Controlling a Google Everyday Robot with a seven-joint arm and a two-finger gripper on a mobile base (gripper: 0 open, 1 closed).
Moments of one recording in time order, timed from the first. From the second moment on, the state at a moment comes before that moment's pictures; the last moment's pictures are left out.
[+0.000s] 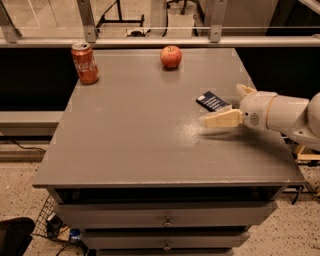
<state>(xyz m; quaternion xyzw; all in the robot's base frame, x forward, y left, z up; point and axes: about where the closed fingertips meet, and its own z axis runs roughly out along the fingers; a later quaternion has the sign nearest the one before) 0.604 -0.188 0.850 -0.30 0.75 0.21 0.55</state>
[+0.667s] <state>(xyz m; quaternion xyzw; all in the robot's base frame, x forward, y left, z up) 0.618 -0.183 0.825 -0.31 0.75 0.22 0.54</state>
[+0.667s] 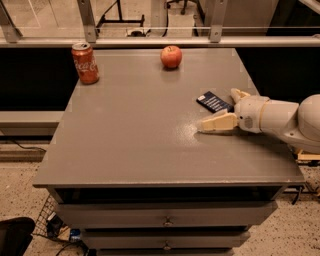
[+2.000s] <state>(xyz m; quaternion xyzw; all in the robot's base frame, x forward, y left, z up) 0.619 -0.179 0.822 -0.31 0.76 0.21 0.53</state>
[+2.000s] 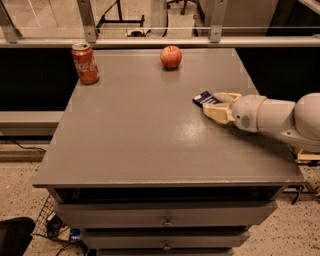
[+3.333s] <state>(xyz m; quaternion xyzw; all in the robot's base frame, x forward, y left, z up) 0.629 -0.166 0.900 -0.38 0.74 0.19 0.53</state>
